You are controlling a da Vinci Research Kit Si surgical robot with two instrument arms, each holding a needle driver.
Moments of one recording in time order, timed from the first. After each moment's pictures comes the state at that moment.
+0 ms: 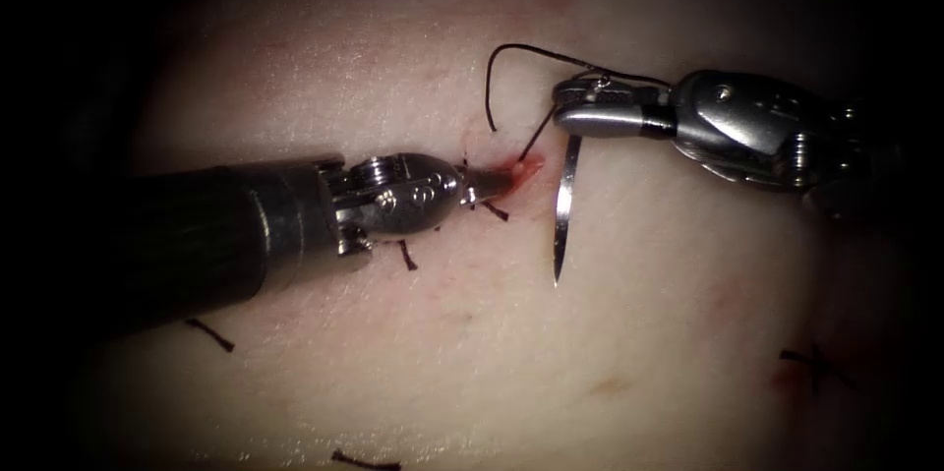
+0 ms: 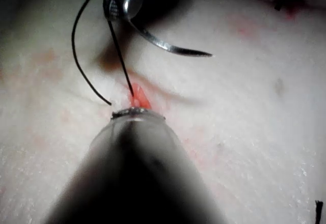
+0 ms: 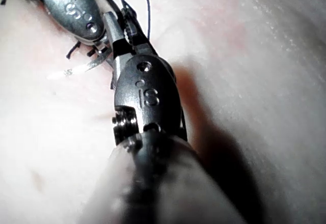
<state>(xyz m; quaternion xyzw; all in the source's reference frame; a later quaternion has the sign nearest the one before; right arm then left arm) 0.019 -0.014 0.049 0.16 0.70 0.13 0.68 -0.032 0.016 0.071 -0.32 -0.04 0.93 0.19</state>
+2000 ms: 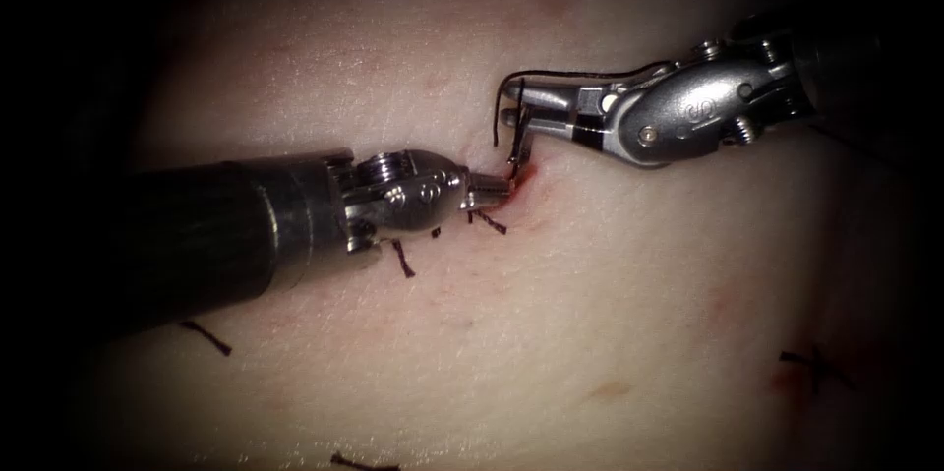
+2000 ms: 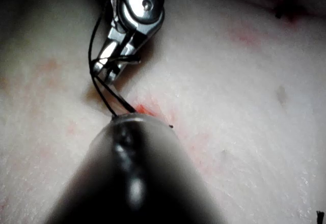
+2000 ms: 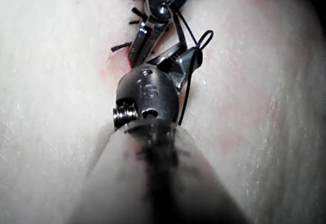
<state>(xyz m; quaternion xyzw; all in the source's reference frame) 0.022 -0.016 0.054 -0.11 0.65 -0.10 0.74 -0.033 0.016 0.070 -0.29 -0.08 0.93 0.20</state>
